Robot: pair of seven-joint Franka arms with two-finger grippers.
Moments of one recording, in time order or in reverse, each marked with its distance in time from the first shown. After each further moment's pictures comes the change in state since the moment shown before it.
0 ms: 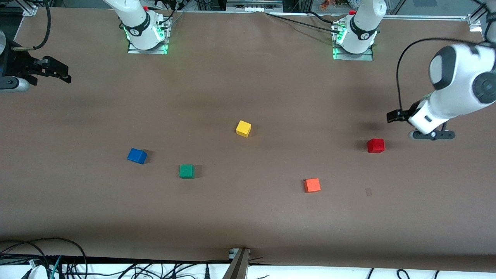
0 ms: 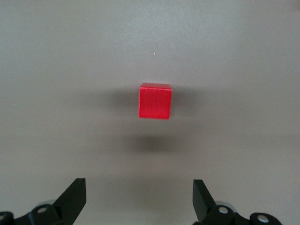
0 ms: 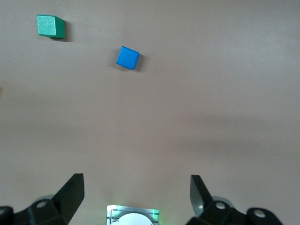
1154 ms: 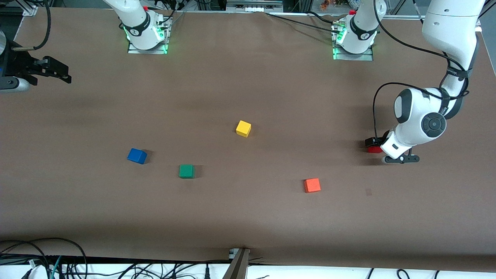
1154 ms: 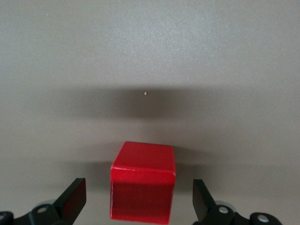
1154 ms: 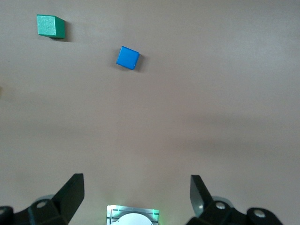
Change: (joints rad) left arm -0.001 0.297 -0.010 0.006 0.000 0.350 -0.046; right arm 0.000 0.000 0.000 0.000 0.000 0.000 0.000
